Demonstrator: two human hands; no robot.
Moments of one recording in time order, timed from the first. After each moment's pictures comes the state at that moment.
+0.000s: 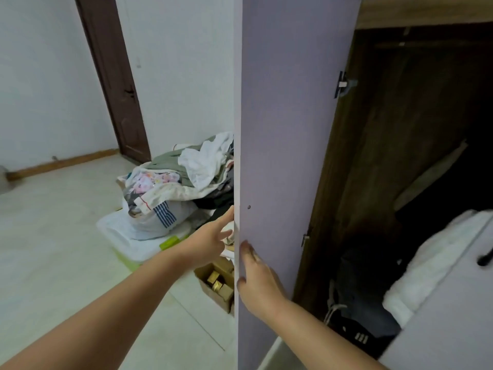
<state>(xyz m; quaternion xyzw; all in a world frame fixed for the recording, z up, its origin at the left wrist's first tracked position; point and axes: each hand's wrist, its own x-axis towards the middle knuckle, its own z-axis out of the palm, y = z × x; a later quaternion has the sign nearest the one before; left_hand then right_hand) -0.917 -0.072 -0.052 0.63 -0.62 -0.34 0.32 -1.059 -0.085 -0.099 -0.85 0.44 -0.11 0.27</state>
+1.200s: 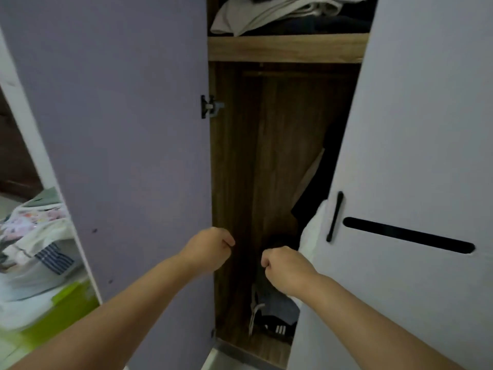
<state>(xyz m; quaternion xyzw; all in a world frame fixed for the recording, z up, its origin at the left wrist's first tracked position) -1.135 -0.141 -0.013 0.65 -0.72 -0.18 0.16 -1.310 -0.136 -0.026 -0.81 0.57 -0.01 0.15</state>
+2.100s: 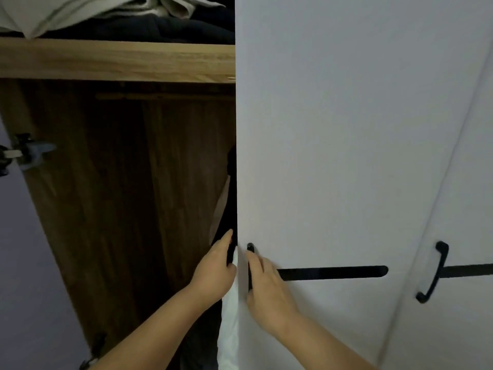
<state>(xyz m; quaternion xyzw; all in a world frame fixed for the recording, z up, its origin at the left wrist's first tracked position) -1.338 -0.335 -0.023 0.46 -0.78 -0.31 0.30 -1.447 -0.269 -0.037 -0.67 0.70 -0.22 0.10</state>
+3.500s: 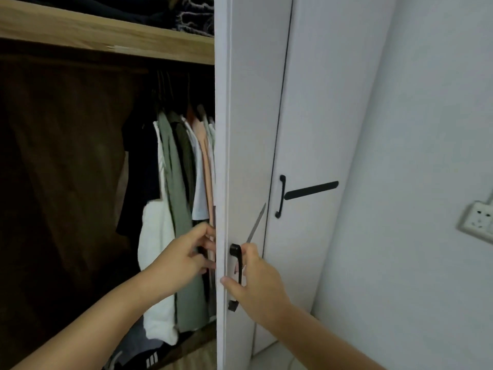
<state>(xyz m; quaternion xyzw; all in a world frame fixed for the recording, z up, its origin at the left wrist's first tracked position) -1.346 -0.140 -0.002 0.21 -0.82 -0.49 0.20 -1.468 -0.035 -0.055 -0.52 0.77 -0.35 0.07</state>
